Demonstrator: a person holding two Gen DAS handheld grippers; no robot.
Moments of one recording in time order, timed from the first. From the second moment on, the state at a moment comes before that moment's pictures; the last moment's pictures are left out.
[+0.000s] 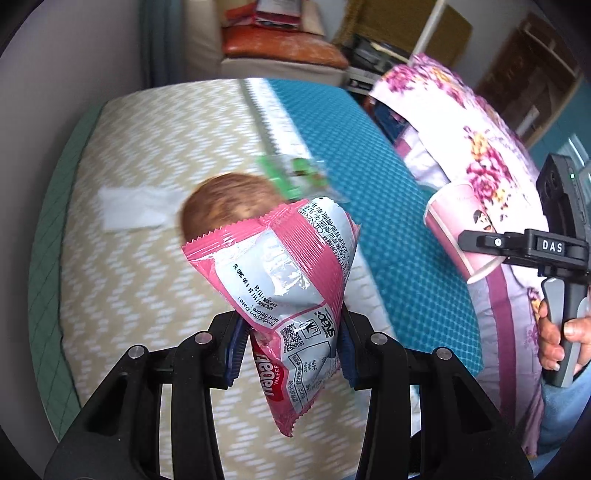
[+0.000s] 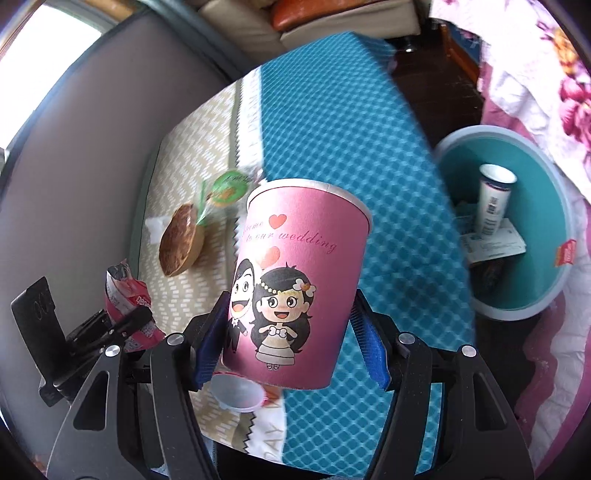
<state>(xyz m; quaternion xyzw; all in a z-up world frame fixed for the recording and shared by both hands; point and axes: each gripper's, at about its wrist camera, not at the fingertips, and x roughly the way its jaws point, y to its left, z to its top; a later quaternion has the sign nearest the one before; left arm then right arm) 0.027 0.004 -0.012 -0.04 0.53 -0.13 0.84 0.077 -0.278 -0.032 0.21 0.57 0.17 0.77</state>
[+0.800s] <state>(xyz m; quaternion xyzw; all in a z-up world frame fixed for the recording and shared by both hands) 0.090 -0.226 -0.003 0.10 0.52 -0.27 0.80 0.059 -0.469 -0.038 0.33 0.49 0.04 0.80</state>
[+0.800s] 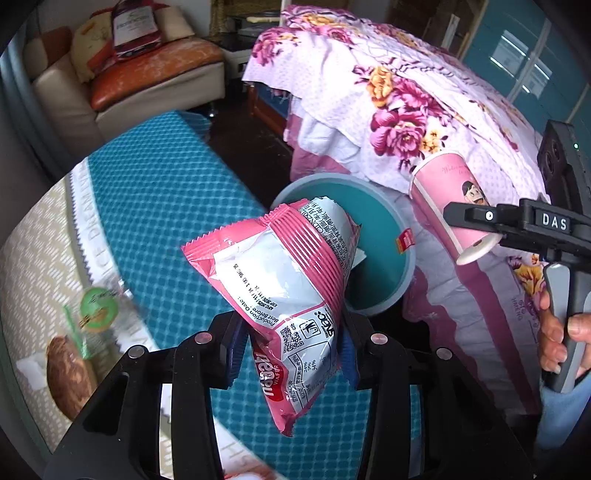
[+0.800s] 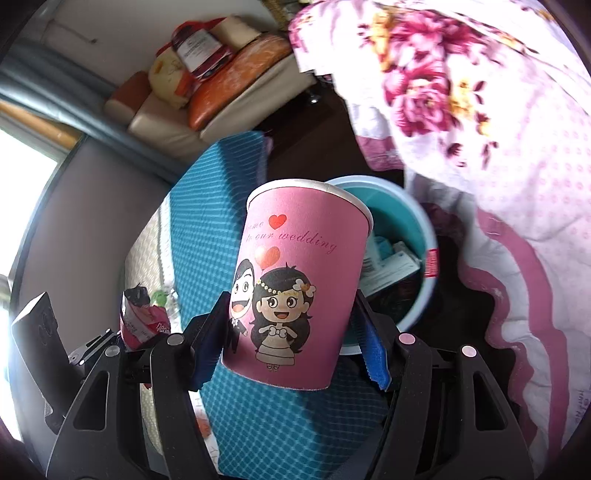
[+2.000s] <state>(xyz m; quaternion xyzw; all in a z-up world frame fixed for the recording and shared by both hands) 0.118 -0.252 -0.039 0.06 0.55 -0.25 0.80 0.079 -0.486 -0.080 0.34 0.53 0.02 0.78</state>
